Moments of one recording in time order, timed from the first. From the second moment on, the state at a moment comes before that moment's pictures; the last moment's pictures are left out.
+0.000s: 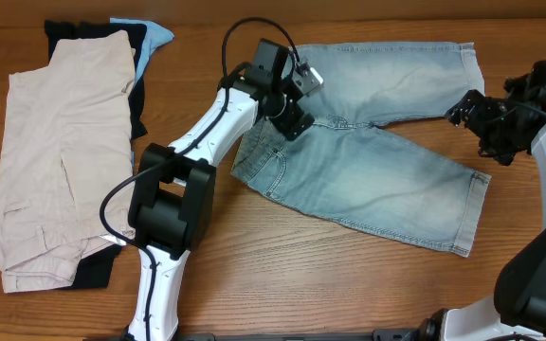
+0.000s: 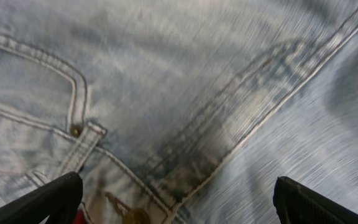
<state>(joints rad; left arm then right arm) -0.41 2.28 1.80 -0.55 0.28 0.48 -0.33 1.72 1.41 -0.88 -0.30 0.31</state>
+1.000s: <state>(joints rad) -0.26 2.34 1.86 -0.94 0.02 0.05 -0.29 1.72 1.41 -0.92 -0.28 0.30</state>
